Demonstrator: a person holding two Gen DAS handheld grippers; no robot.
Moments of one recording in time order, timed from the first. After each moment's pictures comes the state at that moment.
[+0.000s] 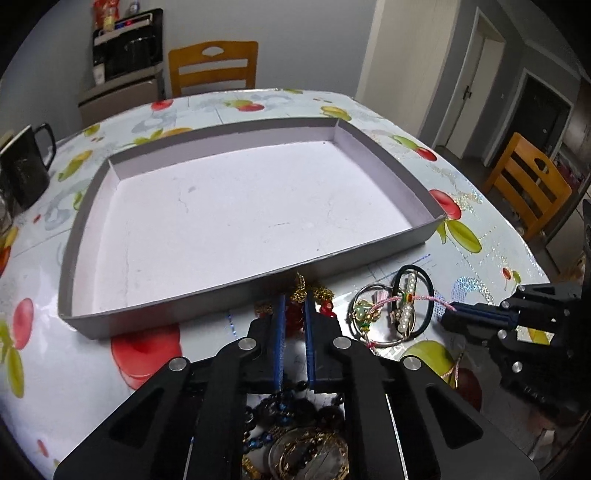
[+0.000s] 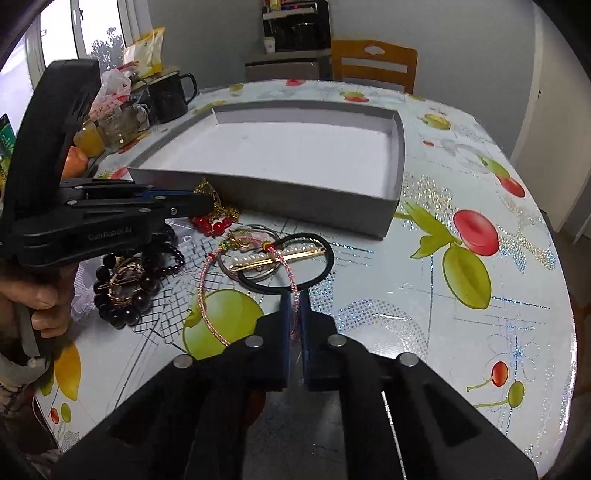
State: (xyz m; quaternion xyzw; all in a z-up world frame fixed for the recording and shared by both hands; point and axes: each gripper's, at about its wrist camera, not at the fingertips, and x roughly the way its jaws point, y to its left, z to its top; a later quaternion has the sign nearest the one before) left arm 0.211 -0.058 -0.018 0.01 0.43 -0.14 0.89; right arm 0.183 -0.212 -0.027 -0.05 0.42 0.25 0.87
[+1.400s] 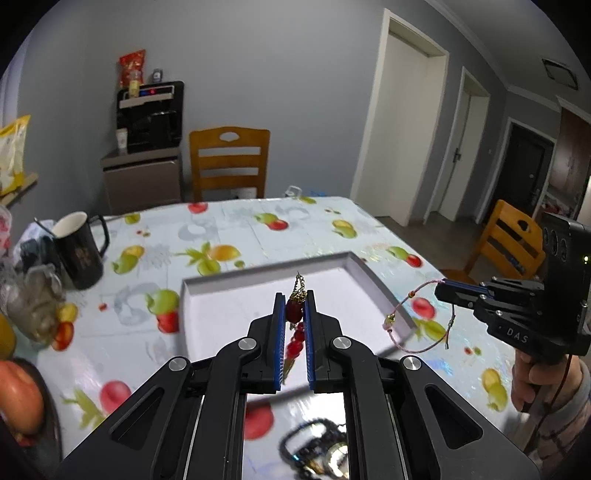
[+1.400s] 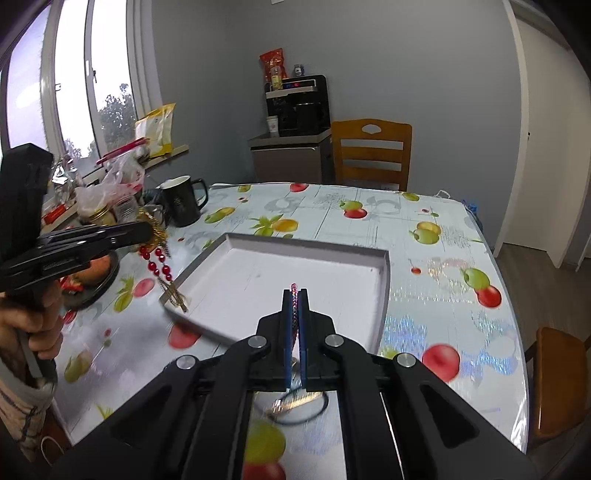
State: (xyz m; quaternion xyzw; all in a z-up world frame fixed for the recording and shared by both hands) left arm 0.199 0.008 0.111 -0.01 0.30 -0.14 0.95; right arm 0.229 -0.207 0.082 0.00 0.31 0.25 0.92
